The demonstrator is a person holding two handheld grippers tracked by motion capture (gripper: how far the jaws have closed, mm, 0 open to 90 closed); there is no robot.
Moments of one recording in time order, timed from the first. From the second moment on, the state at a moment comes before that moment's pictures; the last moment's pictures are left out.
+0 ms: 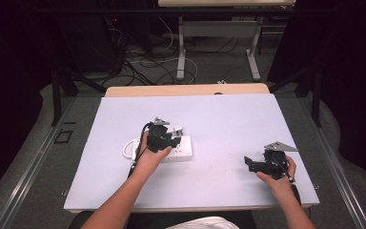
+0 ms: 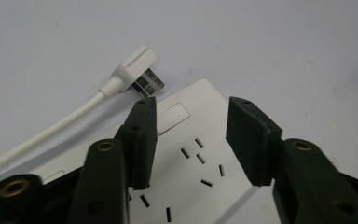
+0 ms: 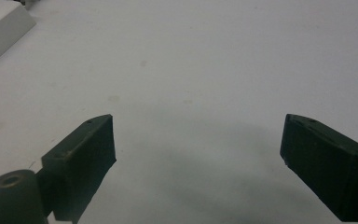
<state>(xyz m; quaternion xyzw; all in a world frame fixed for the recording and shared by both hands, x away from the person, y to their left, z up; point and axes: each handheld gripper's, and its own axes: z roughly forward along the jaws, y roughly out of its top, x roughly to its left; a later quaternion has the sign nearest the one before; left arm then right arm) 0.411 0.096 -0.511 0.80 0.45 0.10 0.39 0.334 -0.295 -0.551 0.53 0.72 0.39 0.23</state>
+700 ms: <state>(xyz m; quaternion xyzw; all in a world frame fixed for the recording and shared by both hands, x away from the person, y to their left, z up) 0.375 0.175 -0.514 0.79 0.43 0.16 0.39 0.333 -0.295 -0.550 0.53 0.71 0.39 0.24</state>
